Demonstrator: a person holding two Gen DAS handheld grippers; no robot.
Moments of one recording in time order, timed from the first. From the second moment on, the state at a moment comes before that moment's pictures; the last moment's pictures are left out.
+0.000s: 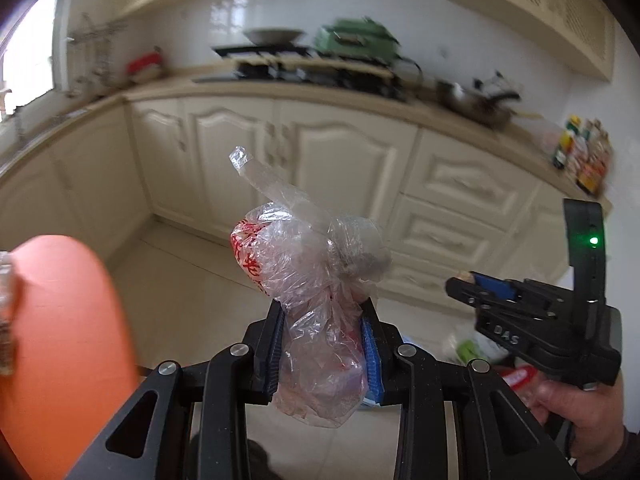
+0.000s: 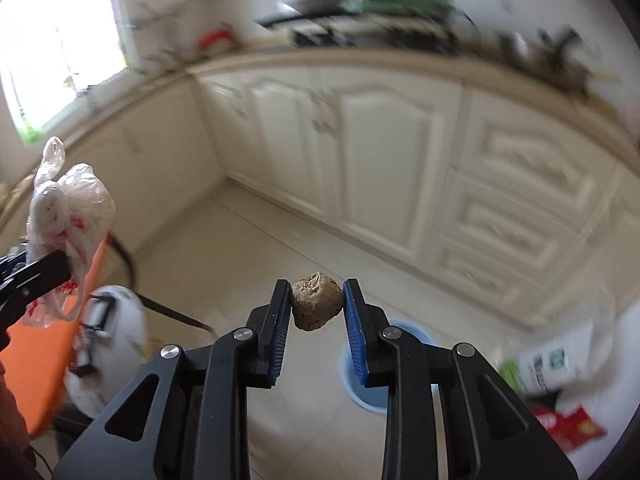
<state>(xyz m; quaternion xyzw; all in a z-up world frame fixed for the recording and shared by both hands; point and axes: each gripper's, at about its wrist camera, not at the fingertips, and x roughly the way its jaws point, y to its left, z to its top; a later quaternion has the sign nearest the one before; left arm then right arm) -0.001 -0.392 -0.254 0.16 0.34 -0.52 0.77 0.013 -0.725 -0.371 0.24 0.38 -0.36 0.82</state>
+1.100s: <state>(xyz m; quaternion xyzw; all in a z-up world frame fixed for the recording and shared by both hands) 0.044 -0.623 -0.465 0.27 0.50 -0.56 0.60 -0.070 -0.847 -0.554 0.40 0.41 -0.44 0.69</state>
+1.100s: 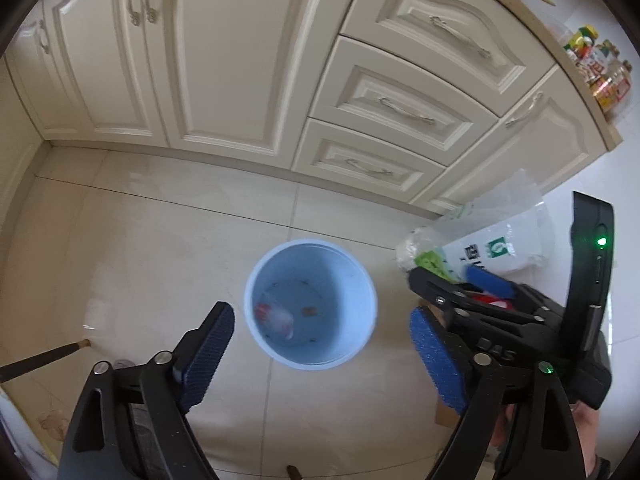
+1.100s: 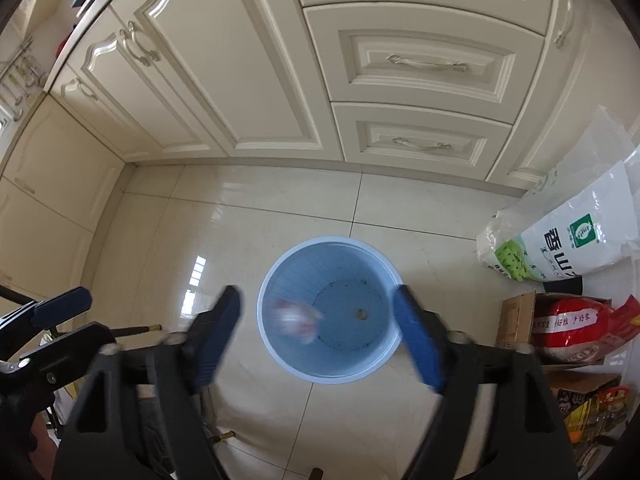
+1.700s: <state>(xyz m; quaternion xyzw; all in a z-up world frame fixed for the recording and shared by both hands) 0.048 -0.486 -0.324 0.21 0.41 -0.53 0.72 -0.051 -0.789 -0.464 0.36 0.38 -0.44 0.73</state>
